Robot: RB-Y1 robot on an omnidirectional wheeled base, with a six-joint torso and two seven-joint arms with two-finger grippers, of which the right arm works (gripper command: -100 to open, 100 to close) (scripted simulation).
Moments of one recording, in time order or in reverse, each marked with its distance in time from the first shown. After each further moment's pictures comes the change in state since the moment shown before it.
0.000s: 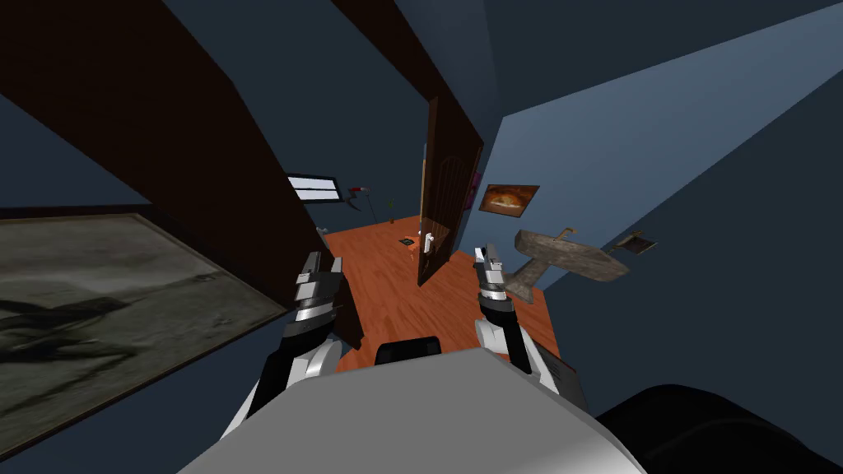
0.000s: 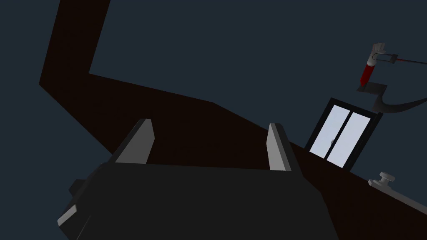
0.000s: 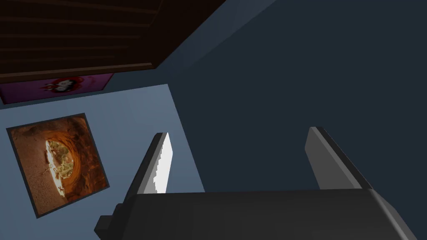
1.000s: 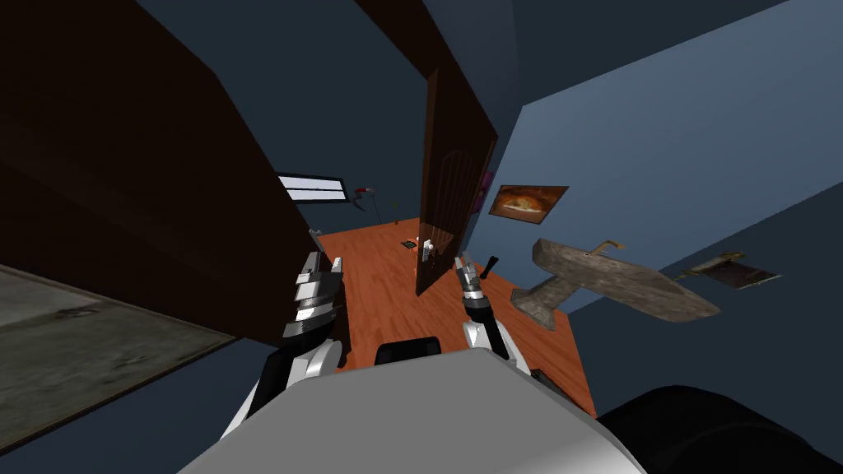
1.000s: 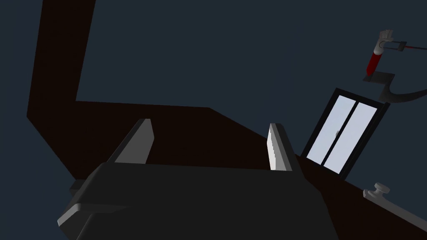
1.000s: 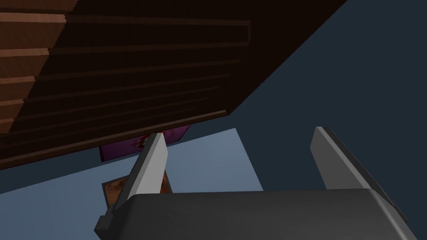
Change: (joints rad) arm -0.048 -0.071 0.131 0.184 -0.012 0.043 -0.061
